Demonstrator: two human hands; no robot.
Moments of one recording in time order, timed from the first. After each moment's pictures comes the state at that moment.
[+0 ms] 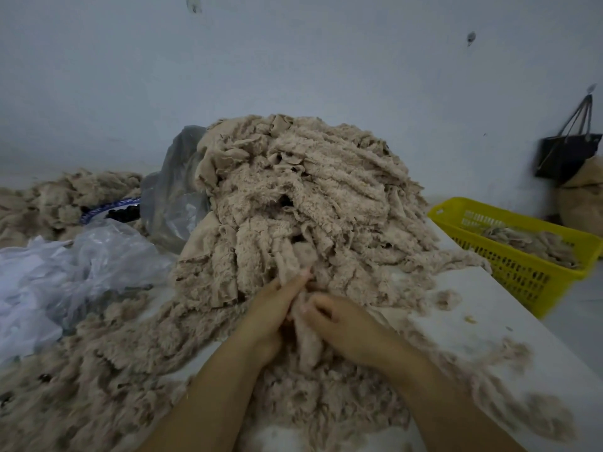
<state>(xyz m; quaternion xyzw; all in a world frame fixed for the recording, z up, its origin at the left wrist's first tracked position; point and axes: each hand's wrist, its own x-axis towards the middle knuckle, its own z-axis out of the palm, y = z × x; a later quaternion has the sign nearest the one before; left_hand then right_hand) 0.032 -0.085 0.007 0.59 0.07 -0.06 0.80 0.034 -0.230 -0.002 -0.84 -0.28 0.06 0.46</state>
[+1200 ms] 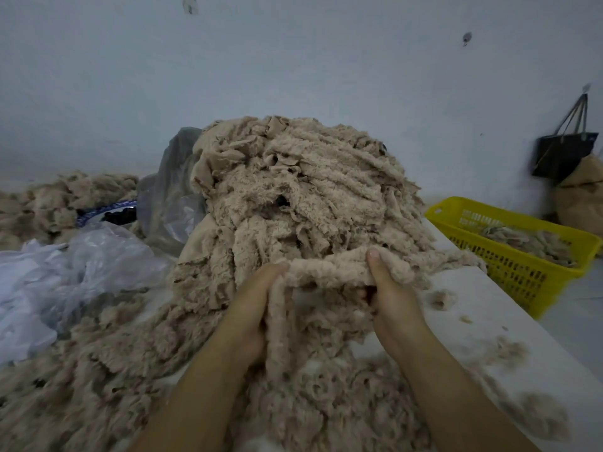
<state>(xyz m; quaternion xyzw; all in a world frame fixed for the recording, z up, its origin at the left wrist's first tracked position) 0.021 -0.072 0.021 0.52 0.03 -0.04 0.85 0.049 -0.260 0.012 -0.59 0.09 0.01 0.80</state>
